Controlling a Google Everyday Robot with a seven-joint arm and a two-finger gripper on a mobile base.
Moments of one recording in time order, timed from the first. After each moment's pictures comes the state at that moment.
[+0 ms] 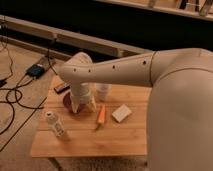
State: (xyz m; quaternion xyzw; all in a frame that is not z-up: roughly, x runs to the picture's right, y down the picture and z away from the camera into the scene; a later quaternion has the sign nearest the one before) arm -0.103 0.104 0.703 -0.26 0.24 0.64 0.68
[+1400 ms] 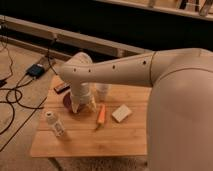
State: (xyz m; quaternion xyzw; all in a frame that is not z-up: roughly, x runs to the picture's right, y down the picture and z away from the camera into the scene) arm -0.103 0.104 0.703 -0.26 0.24 0.64 0.68
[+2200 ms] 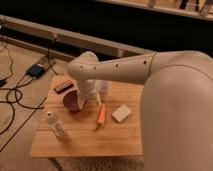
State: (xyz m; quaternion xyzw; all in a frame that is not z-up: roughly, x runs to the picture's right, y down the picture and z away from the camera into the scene) arm -0.065 0.091 0.743 -0.25 0.26 0.67 0.64
